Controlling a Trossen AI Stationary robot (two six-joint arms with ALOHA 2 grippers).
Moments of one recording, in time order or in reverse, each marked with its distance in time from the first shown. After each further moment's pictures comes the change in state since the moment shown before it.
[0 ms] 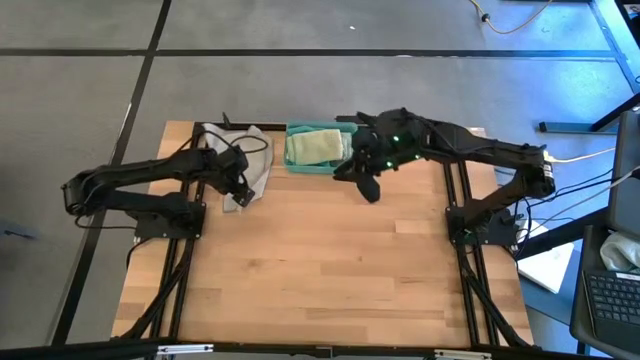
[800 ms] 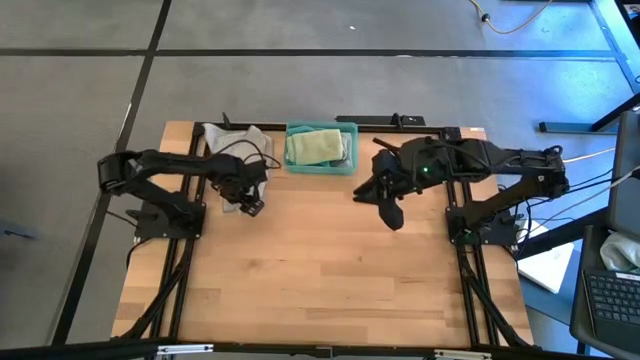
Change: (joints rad) left arm -0.050 0.384 -0.006 0.055 0.031 -0.064; right arm 0.222 -0.105 0.000 -0.148 0.221 0.068
